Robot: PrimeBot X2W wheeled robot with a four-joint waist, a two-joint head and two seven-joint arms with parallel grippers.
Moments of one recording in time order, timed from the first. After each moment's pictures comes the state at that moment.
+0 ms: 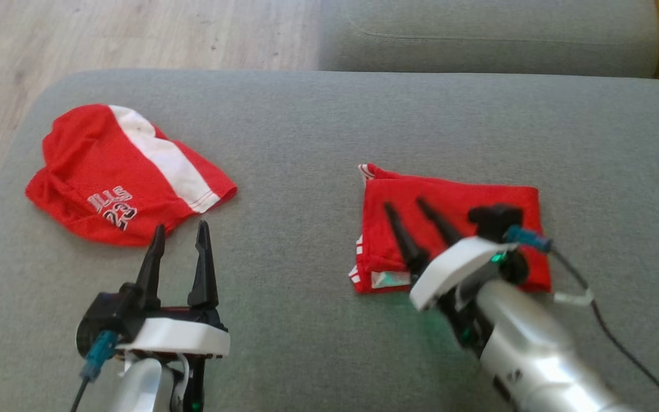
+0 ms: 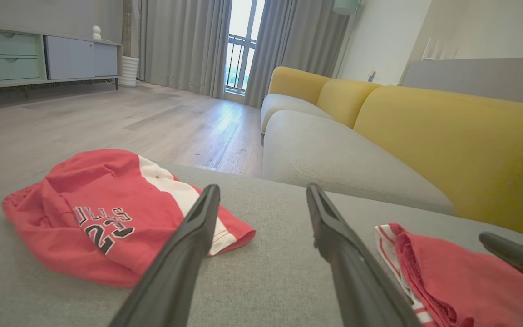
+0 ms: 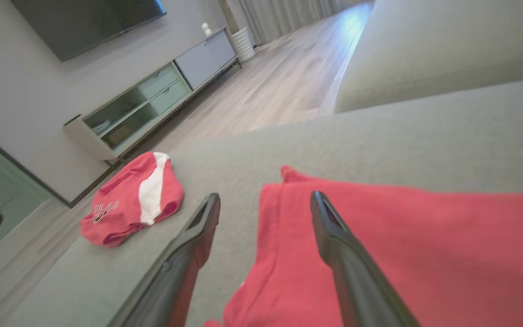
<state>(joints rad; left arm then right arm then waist) -0.16 0.05 -0.17 0.34 -0.32 -0.07 -0.26 -0.54 -0.06 0.69 0.83 0.77 0.12 -0.23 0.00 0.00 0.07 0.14</state>
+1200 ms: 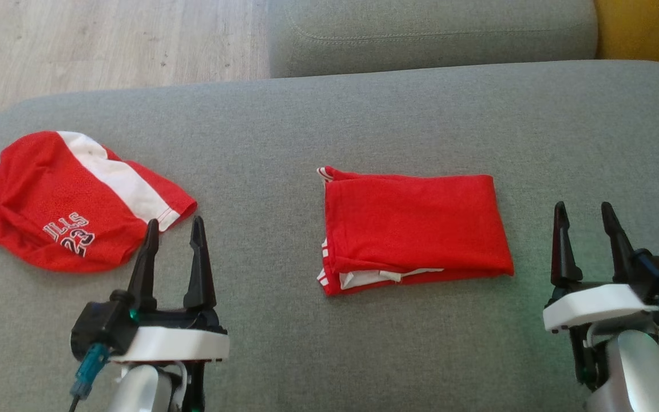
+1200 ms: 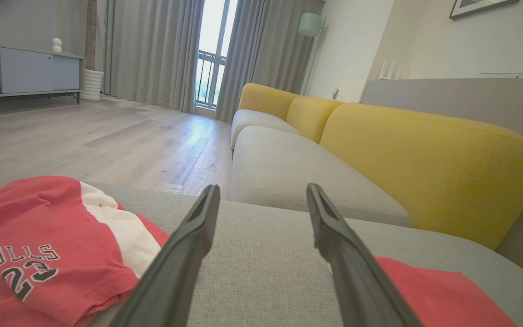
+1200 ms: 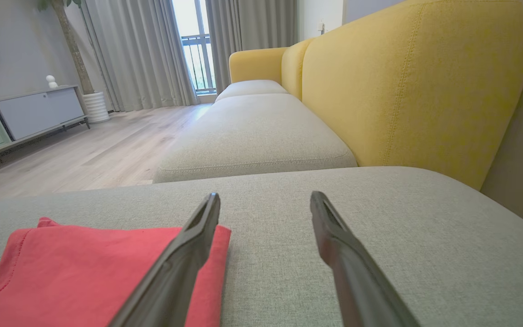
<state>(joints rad) -0.10 0.05 -0.17 0.20 -0.33 -0.05 -0.26 -0.16 -0.05 -0.11 0.39 0.06 0.12 -0.25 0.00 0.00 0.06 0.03</state>
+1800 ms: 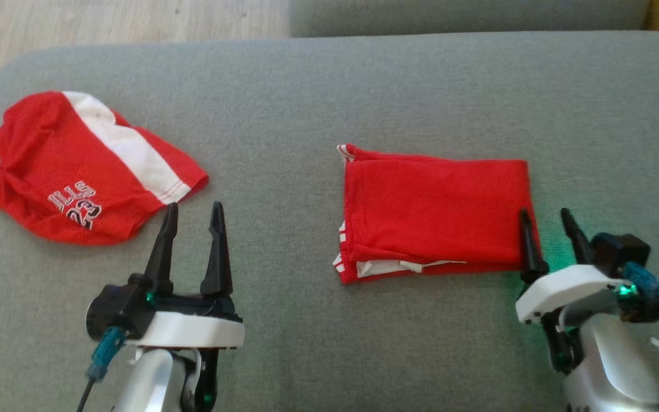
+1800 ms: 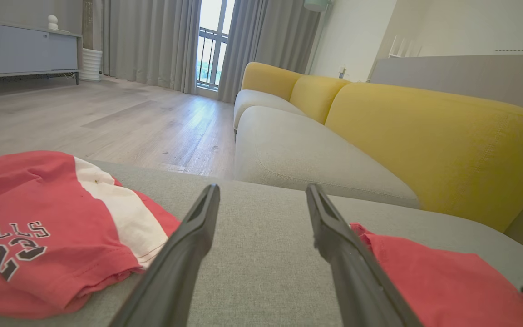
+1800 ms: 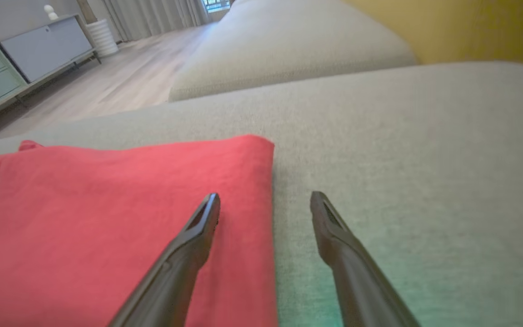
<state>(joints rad) -0.15 0.05 -0.22 0.21 -0.33 -0.05 -0.26 -0.27 -0.05 -0.04 0.59 0.12 0.12 -0.17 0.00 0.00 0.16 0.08</state>
